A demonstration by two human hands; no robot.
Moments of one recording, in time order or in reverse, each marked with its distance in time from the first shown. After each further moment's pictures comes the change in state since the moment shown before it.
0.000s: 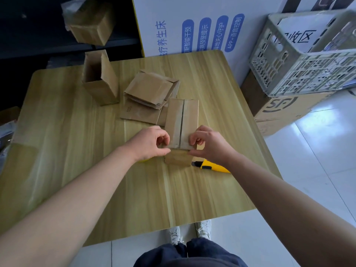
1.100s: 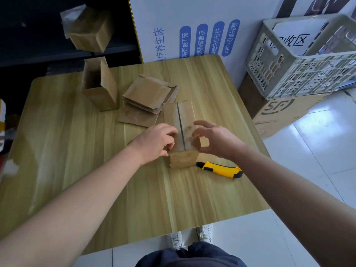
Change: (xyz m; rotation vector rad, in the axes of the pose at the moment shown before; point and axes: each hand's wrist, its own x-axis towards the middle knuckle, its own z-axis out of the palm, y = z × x) left_hand 0.008 0.019 -0.012 0.473 -0.045 0.275; right_hand 0.011 -0.002 -0.035 -0.262 -0.129 -0.036
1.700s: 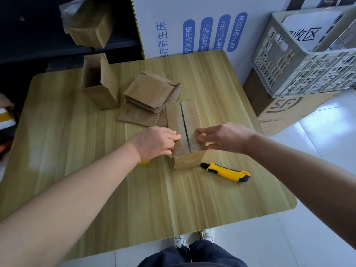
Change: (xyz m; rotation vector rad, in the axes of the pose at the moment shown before) left_hand 0.013 -0.022 0.006 0.080 0.085 0.332; right_hand 0.013 0.018 -0.028 -0.359 -0.232 -0.270
